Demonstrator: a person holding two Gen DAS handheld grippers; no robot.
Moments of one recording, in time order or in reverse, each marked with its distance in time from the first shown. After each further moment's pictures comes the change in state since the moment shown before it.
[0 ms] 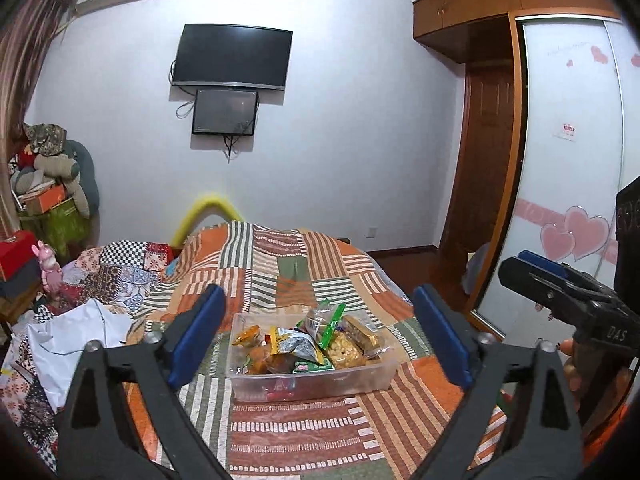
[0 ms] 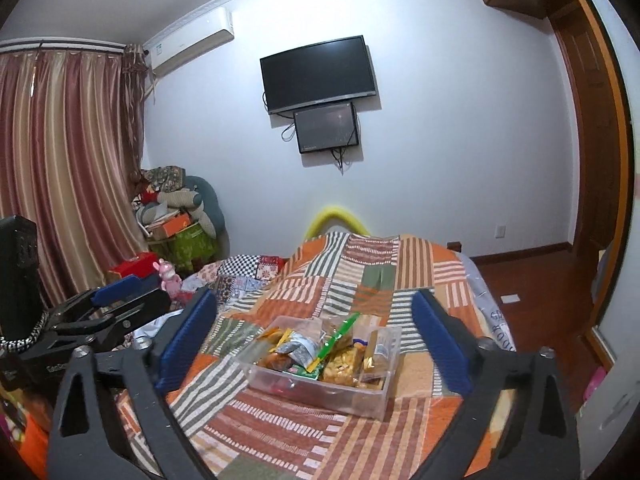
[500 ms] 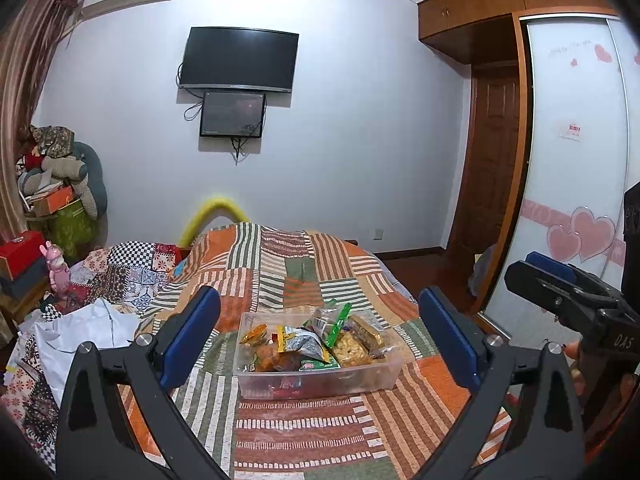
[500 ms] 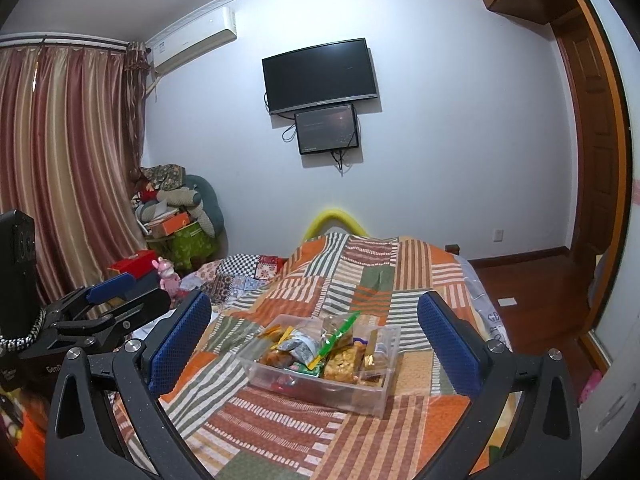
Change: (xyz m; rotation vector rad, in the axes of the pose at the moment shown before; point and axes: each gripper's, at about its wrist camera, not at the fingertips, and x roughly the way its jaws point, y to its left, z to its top) left arm -0.006 0.001 -0.002 0.002 -0.007 0.026; right arm -0.004 0.004 -0.007 -0.012 -0.004 -0.003
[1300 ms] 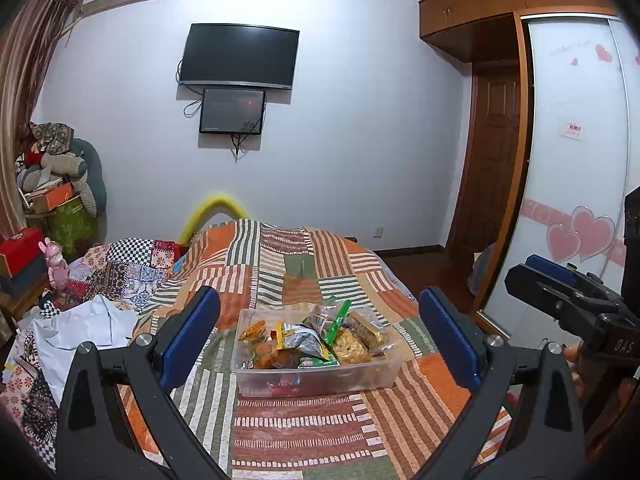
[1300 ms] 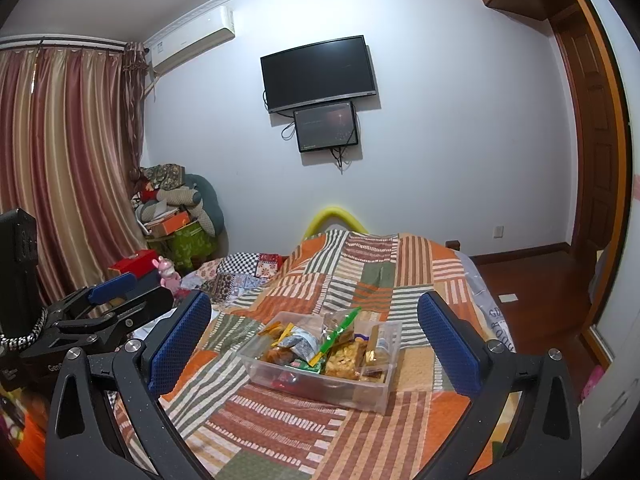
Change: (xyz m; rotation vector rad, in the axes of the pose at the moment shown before) left arm -0.001 0.002 0.000 -0.006 0.009 -0.006; right arm -0.003 -0.001 -0.004 0.009 0.006 0.002
